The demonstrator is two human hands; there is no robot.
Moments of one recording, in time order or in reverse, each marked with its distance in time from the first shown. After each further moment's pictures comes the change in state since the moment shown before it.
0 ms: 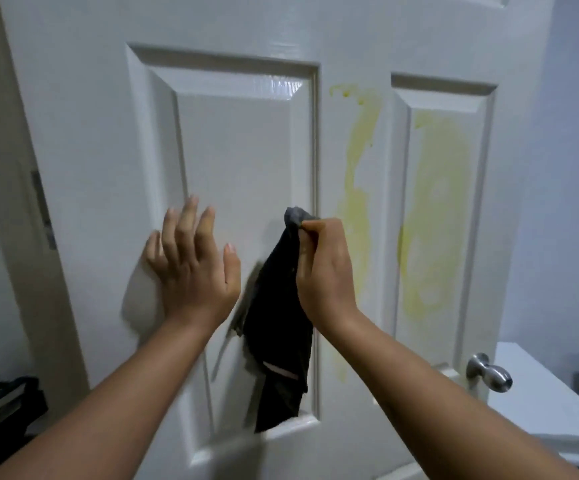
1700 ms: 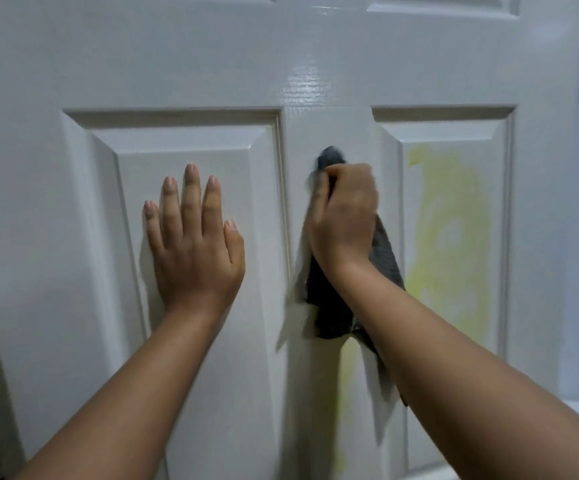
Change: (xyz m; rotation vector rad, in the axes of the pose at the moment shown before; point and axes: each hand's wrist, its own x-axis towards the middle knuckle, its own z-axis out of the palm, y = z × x) left_hand 0.092 0.059 0.046 0.187 0.042 0.019; right_hand 0.155 0.066 -0.009 -0.187 0.358 -0.141
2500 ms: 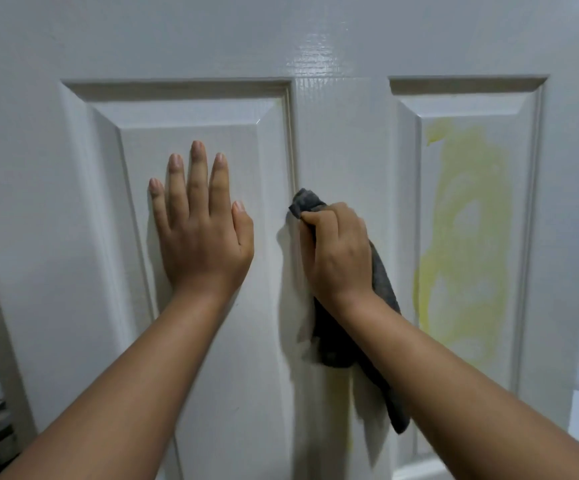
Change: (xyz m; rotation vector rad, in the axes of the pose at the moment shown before) left_hand -0.001 0.000 0.001 0.015 0.019 0.012; right_hand -0.066 0.008 -0.006 -0.020 -0.115 -0.227
